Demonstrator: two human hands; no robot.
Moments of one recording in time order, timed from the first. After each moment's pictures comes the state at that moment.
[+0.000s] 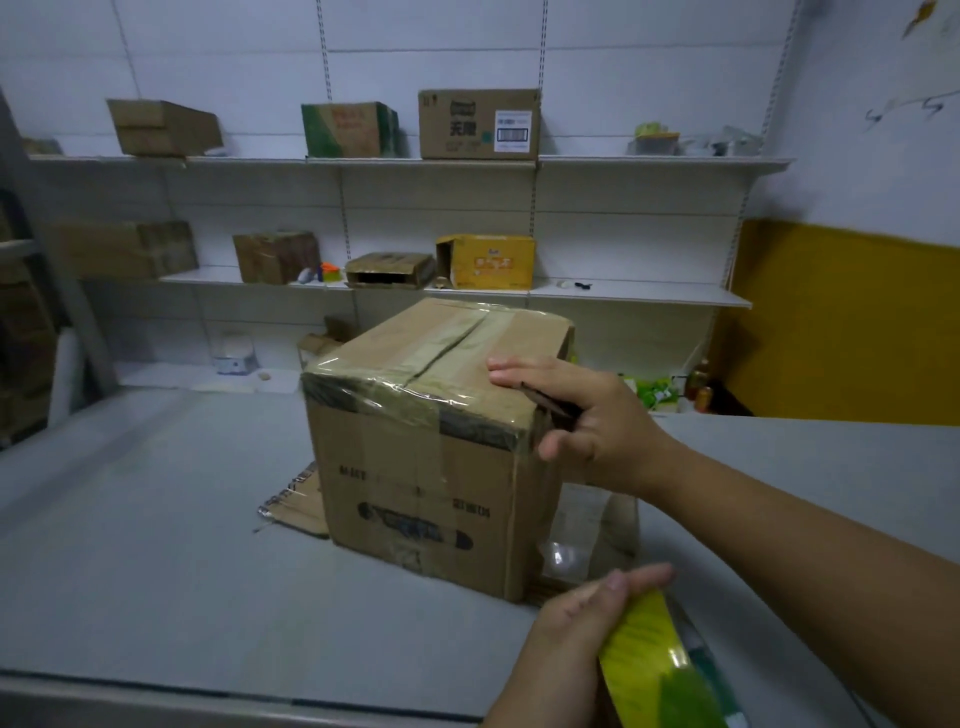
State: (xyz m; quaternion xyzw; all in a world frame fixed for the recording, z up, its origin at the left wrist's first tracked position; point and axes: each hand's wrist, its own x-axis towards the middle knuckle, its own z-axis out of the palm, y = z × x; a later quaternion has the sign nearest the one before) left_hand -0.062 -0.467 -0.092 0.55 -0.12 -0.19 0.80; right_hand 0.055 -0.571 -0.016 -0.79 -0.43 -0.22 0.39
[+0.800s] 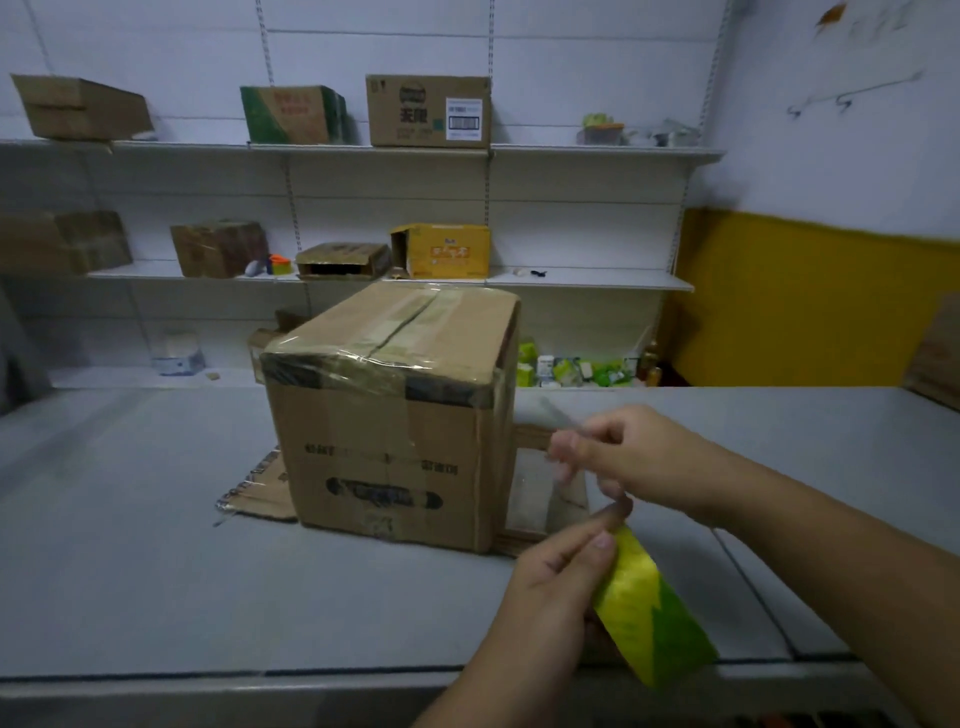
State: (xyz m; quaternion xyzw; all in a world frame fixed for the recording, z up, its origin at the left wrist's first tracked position) left_hand -0.072 -0.476 -0.087 0.55 -0.12 -0.20 0.80; right_hand -0.030 -0.610 -0.012 -0.89 -0.11 0.03 0.44
